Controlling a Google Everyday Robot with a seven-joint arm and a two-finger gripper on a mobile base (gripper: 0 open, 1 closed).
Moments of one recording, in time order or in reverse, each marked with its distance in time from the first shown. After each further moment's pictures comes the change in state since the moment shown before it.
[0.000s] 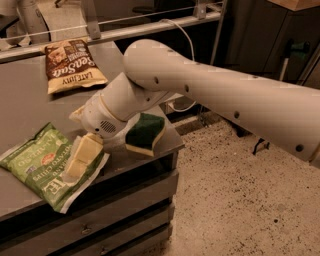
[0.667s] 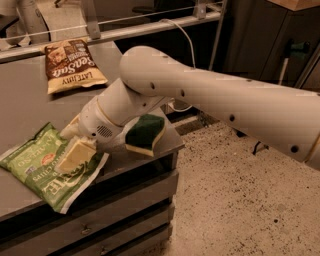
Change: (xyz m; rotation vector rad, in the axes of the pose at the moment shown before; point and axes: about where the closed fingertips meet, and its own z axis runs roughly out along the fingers) arm 0.002 0.003 0.014 -0.008 -0.003 0.013
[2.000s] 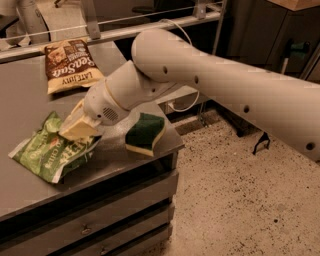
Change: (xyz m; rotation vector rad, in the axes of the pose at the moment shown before) arm -0.022 -0.020 -0.036 0.077 -0.058 -0.005
